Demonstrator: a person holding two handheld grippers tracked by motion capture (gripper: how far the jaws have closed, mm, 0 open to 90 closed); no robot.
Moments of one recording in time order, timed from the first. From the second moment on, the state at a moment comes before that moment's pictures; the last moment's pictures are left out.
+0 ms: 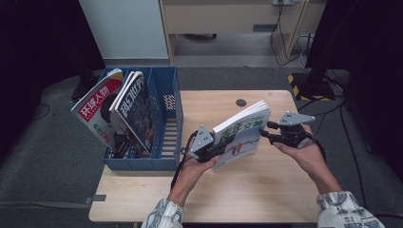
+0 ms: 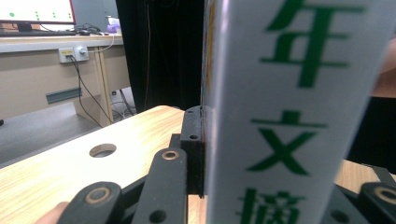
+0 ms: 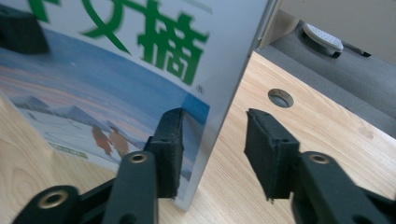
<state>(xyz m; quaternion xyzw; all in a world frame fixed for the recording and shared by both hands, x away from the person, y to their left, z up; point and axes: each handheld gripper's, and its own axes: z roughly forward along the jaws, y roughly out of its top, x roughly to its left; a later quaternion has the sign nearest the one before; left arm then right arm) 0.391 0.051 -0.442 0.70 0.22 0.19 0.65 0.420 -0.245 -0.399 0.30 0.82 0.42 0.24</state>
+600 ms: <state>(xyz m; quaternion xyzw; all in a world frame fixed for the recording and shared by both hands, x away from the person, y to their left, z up) 0.391 0.050 -0.443 0.70 0.23 0.18 0.65 0.438 -0.231 -0.439 0.29 0.84 0.40 0.21</state>
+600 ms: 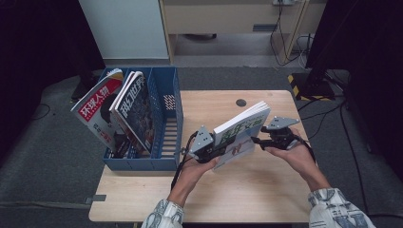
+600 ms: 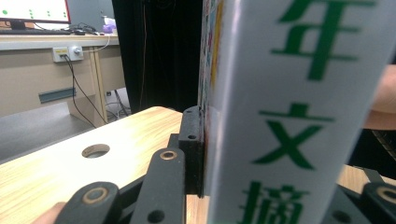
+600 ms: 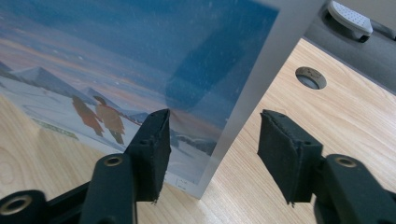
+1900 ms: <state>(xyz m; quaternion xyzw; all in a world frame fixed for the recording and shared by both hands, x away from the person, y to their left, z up) 0.390 0.042 -0.446 0.70 0.23 0.18 0.66 0.429 -0.241 -0.457 0.31 0.84 0.40 0.19</state>
